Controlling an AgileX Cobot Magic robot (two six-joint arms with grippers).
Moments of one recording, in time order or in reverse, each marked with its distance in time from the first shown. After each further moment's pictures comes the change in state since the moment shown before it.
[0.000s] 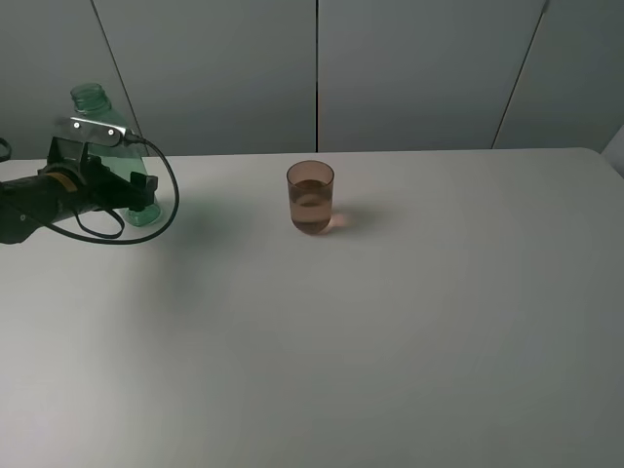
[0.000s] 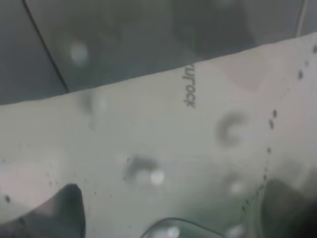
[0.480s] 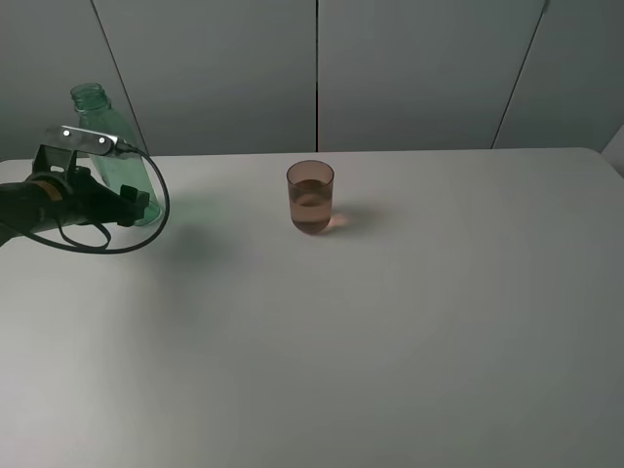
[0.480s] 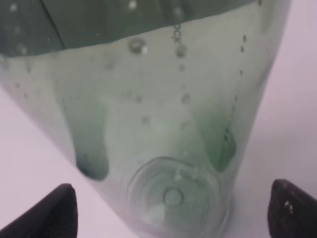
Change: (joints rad) left arm 0.000 -0.102 0.112 0.000 0.108 0.002; right arm 0.000 0.000 0.000 0.000 0.000 0.000
